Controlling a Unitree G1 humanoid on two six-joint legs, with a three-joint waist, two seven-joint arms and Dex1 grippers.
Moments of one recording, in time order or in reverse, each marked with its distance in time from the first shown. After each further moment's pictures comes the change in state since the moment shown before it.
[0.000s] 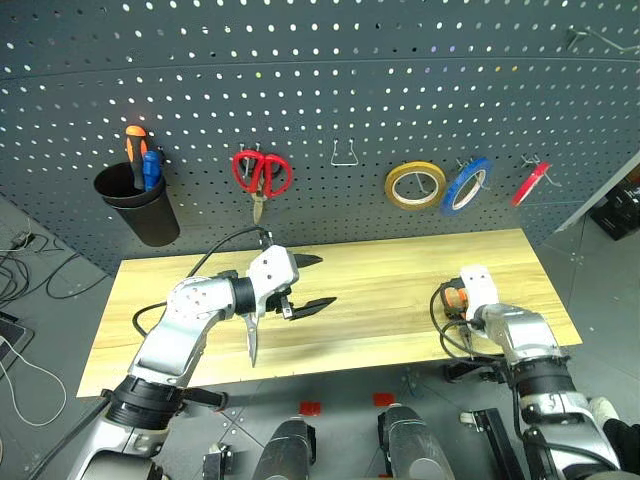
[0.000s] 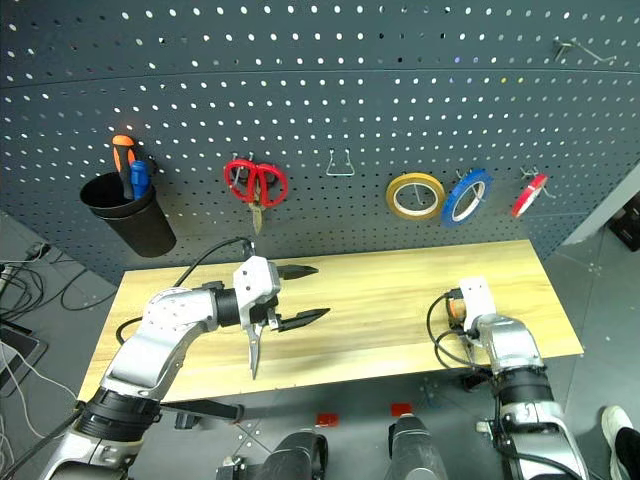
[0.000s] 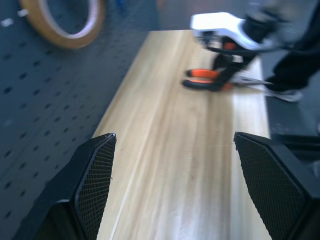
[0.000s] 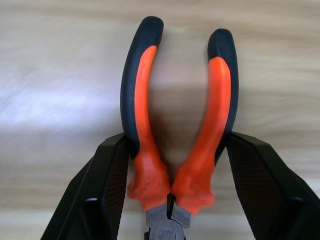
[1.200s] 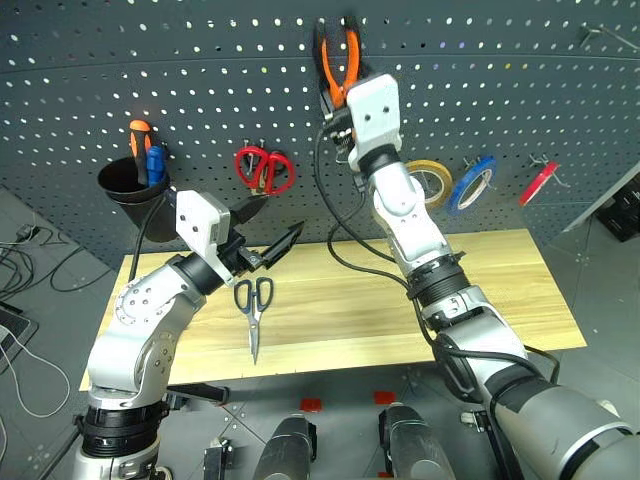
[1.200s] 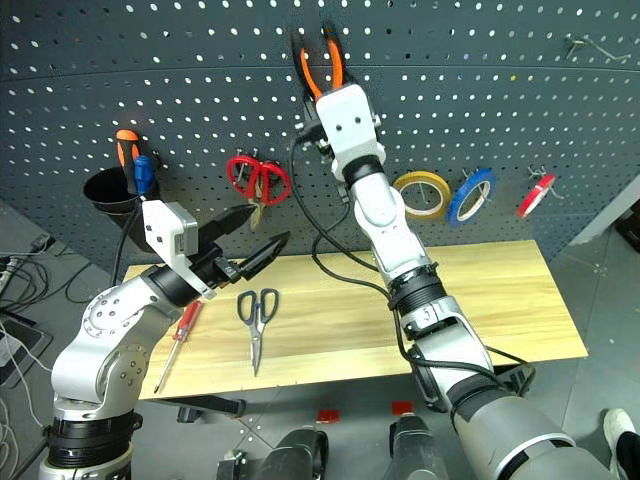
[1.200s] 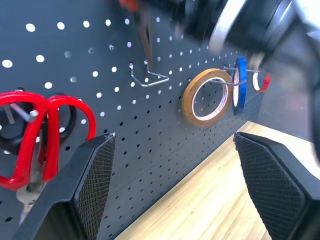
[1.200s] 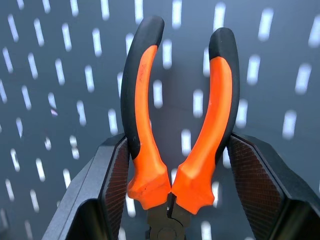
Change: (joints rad) left arm 0.033 -0.077 0.247 -0.296 -0.284 0.271 0.345; right arm -0.712 0.343 0.102 0.506 -0.125 -1.199 -0.354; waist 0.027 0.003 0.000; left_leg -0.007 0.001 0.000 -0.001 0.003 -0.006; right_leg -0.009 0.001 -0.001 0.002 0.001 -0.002
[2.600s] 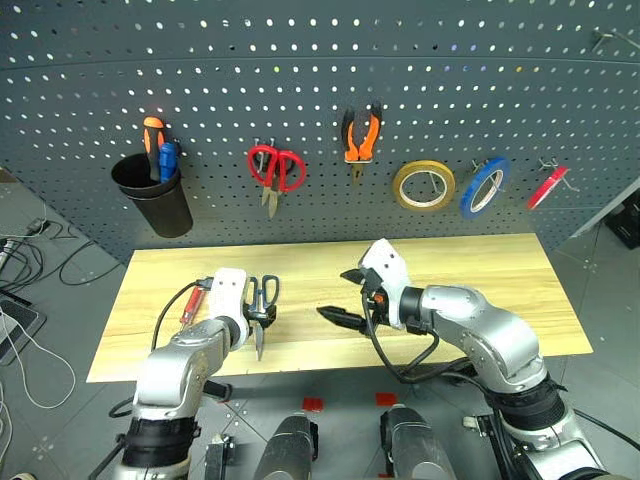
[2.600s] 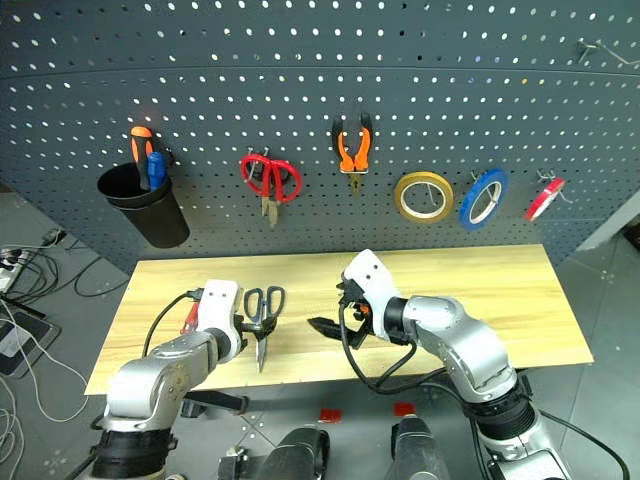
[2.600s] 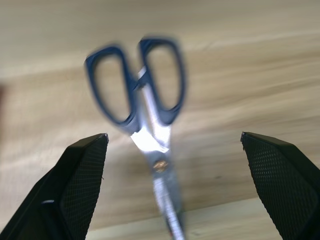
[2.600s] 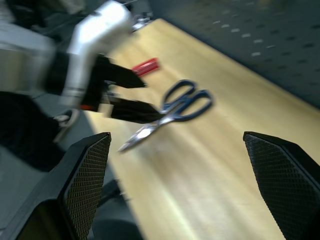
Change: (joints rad) left arm 0.036 -0.184 -0.078 0.246 0.250 0.678 0.553; right arm 0.661 -0.327 0.221 -1.155 0.493 1.293 0.676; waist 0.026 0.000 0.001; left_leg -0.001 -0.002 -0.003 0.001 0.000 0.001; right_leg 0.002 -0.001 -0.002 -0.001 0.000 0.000
